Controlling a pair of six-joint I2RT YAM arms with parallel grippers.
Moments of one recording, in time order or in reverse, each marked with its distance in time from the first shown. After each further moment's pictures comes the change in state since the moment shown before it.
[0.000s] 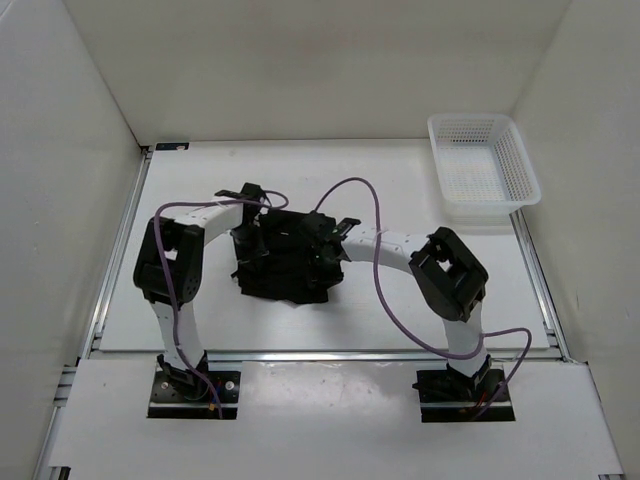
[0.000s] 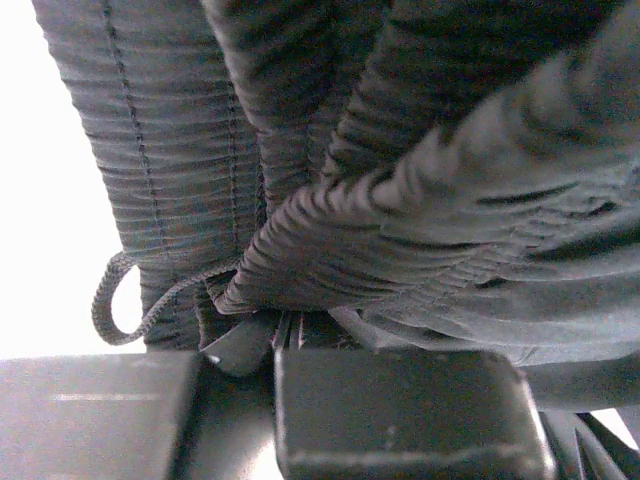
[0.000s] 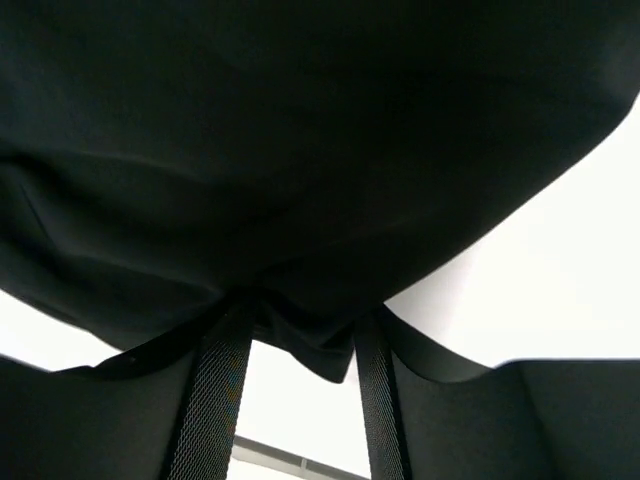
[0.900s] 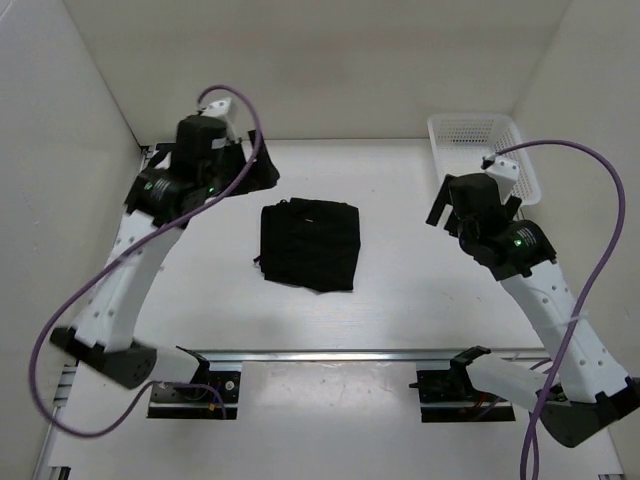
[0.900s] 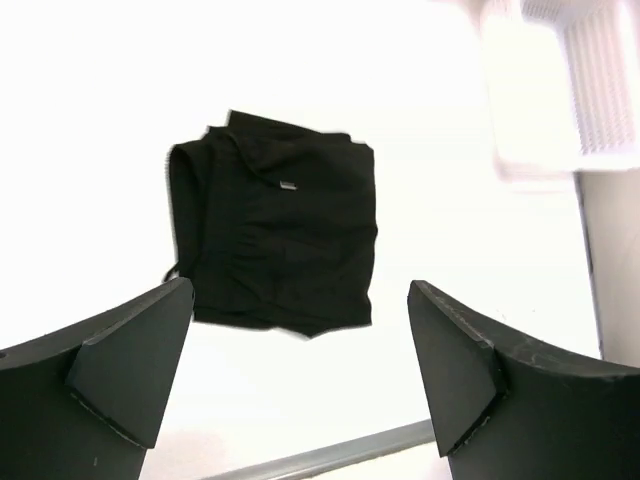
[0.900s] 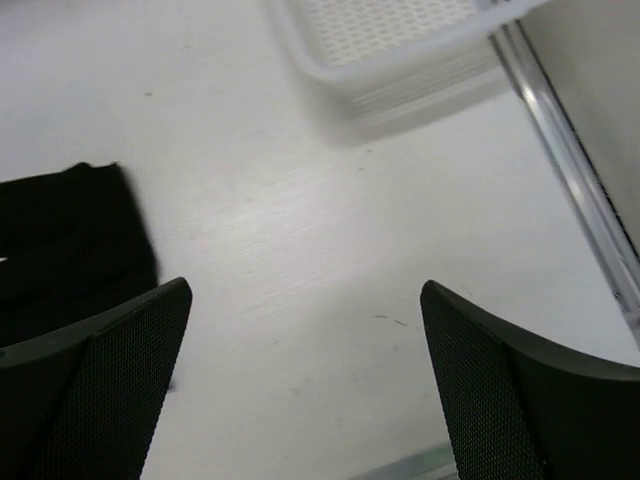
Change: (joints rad) left arm -0.169 -0.478 0.573 -0.121 -0.122 0.056; right arm -0.416 -0.932 -0.074 -0.320 0.641 -0.085
